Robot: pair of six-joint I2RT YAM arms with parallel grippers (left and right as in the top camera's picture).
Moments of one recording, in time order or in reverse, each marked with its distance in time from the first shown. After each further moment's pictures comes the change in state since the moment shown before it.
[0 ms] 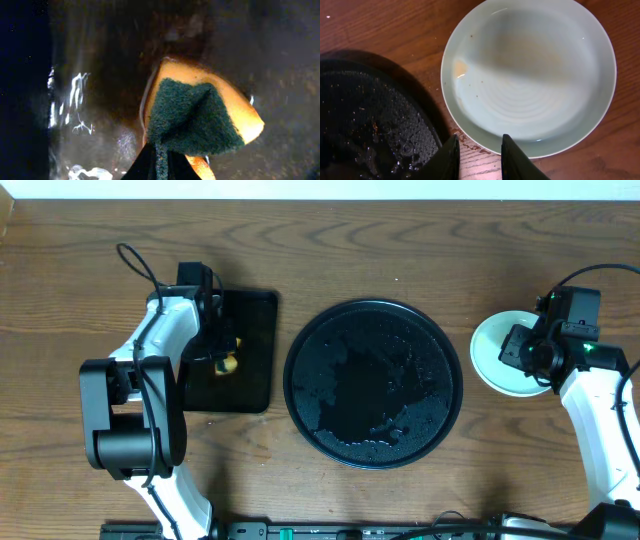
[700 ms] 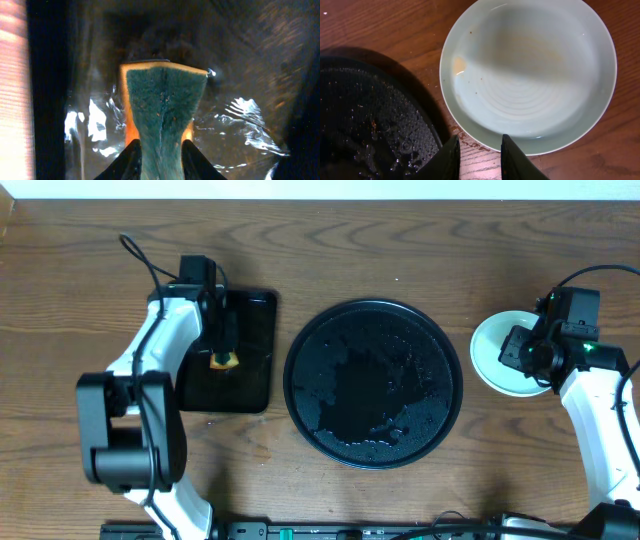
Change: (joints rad) left arm -0.032 -0.087 0.000 0.029 -0.005 0.088; right arm 0.000 0.000 0.000 -0.010 0.000 0.000
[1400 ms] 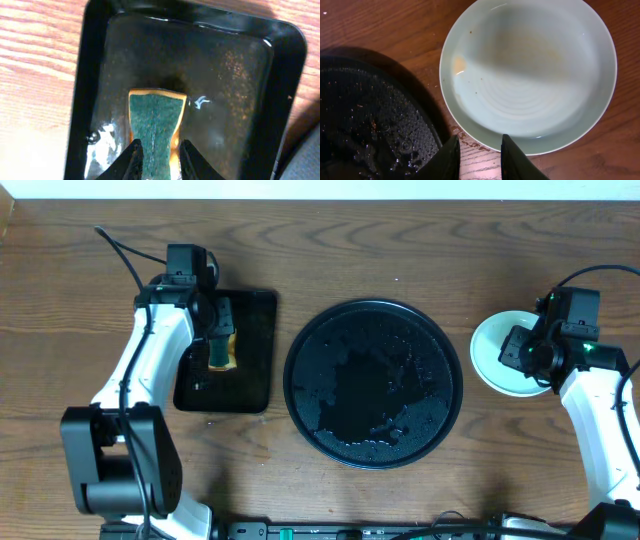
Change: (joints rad) left arm 0.000 -0.104 0.000 0.060 -0.001 -0.017; right arm 0.000 0.001 0.000 0.000 0.000 0.000
